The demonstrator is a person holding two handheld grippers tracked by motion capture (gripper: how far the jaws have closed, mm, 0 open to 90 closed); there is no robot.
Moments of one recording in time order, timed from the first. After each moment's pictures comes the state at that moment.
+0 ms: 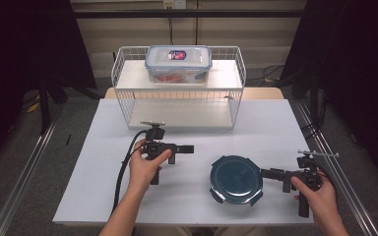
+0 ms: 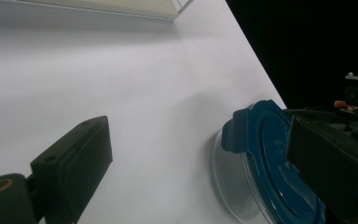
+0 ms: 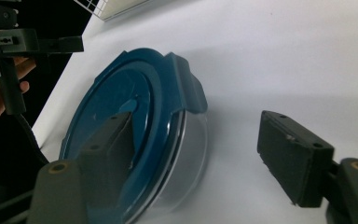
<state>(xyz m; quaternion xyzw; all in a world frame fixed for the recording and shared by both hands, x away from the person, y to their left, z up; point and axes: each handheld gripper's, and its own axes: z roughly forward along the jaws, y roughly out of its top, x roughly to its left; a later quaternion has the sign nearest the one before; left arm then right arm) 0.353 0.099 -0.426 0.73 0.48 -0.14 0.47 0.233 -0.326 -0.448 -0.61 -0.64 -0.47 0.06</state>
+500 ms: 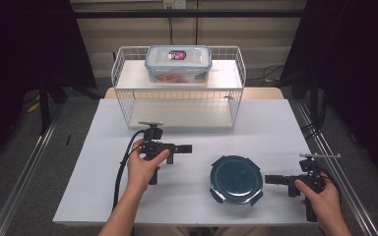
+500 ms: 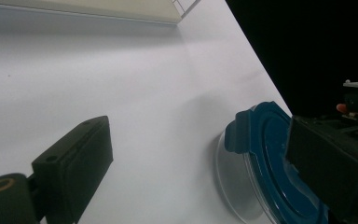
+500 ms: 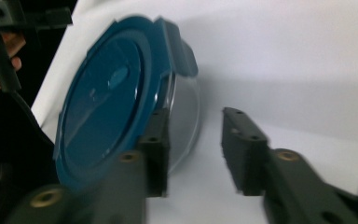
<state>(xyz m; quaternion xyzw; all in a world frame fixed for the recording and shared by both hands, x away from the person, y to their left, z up) 0.352 0.103 -0.424 0.73 0.48 -0.13 0.47 0.227 -0.335 -0.448 -0.61 -0.66 -0.43 0.09</state>
